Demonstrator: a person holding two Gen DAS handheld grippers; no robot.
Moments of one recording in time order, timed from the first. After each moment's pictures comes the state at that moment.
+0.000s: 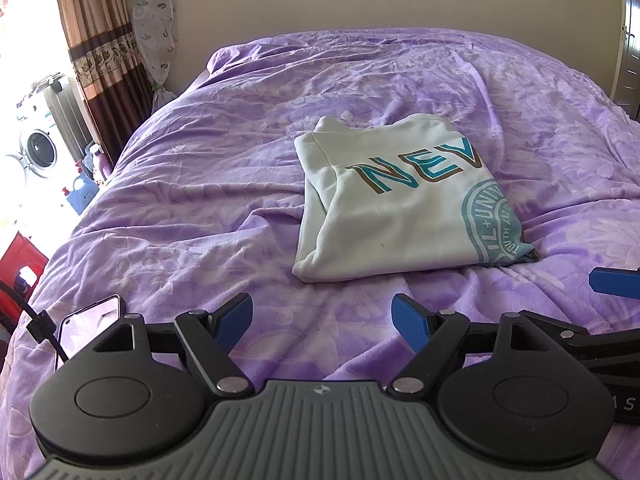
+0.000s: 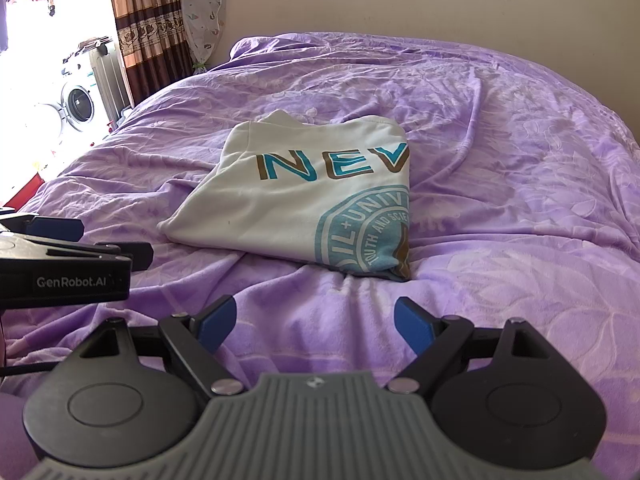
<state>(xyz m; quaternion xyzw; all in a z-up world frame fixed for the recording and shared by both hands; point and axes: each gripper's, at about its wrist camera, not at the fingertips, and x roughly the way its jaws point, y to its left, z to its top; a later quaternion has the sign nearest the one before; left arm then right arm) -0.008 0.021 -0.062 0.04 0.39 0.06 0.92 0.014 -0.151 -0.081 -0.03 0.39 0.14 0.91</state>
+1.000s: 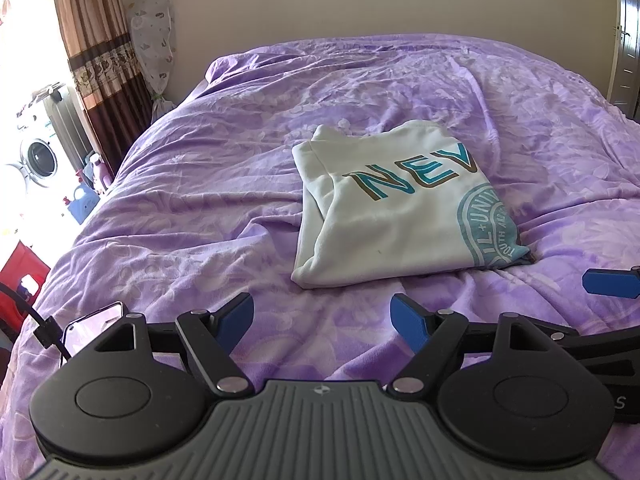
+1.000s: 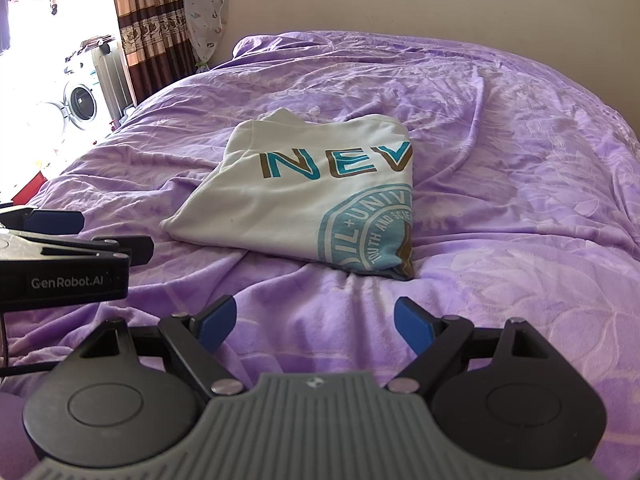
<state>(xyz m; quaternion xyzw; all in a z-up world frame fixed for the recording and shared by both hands) -0.011 0.016 -0.058 0.05 0.38 0.06 0.92 0.011 -0.146 -0.082 -0.03 0.39 0.14 0.91</state>
